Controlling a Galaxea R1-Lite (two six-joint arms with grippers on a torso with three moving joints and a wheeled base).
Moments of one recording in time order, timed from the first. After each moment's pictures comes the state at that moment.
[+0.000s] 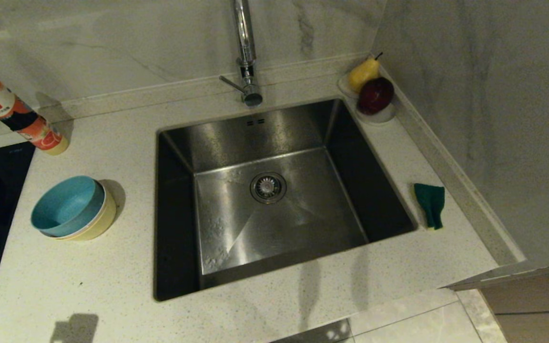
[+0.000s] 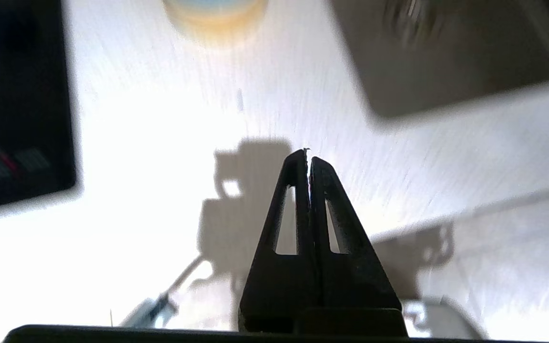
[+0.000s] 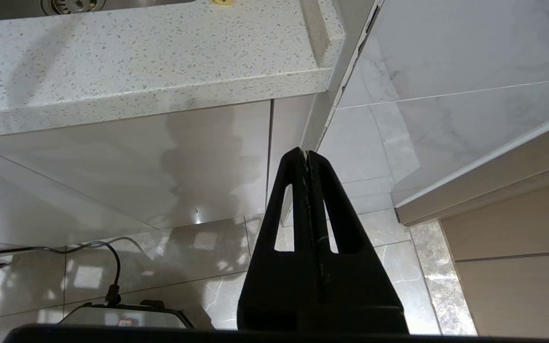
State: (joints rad) left arm 0.02 0.05 -0.21 0.23 -0.04 0.04; right arm 0.00 0.00 0.00 0.00 0.00 -0.03
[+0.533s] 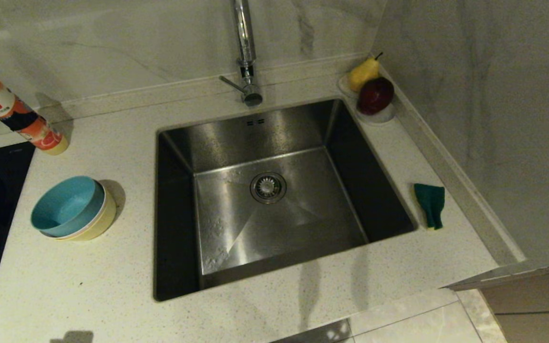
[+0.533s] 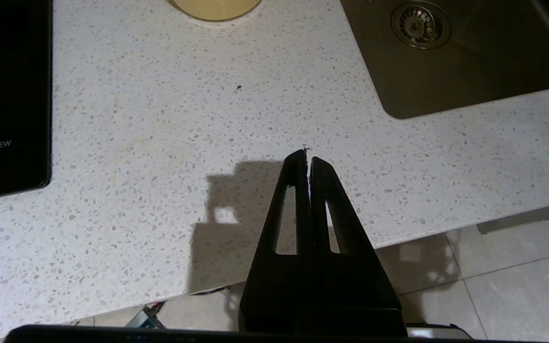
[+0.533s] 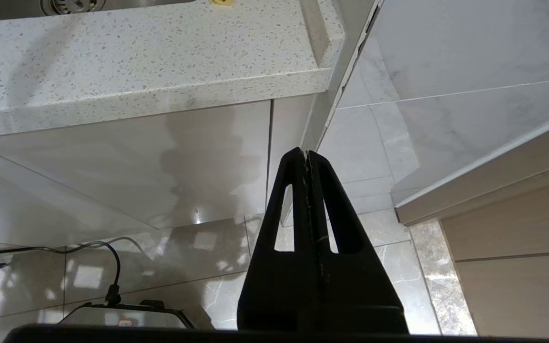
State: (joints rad) left arm 0.02 0.00 0.00 0.00 -0.03 0.01; right arm 0.00 0.00 0.00 0.00 0.00 -0.03
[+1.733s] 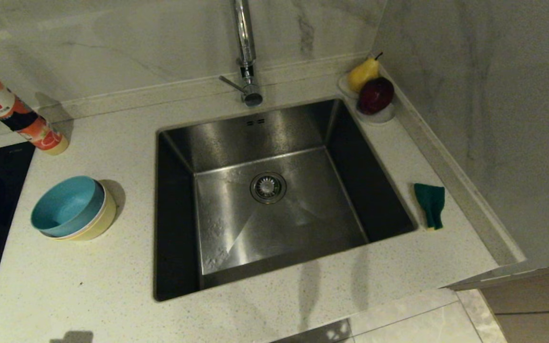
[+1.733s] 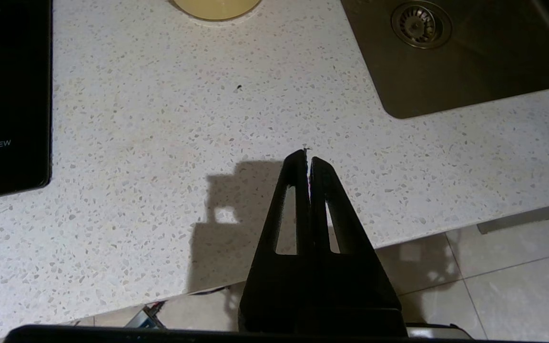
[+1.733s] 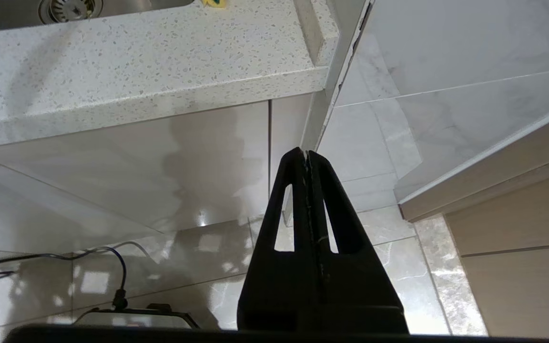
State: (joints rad) left arm 0.02 0.00 0.00 0.00 -0.03 0.01; right arm 0.00 0.00 0.00 0.00 -0.01 0.01
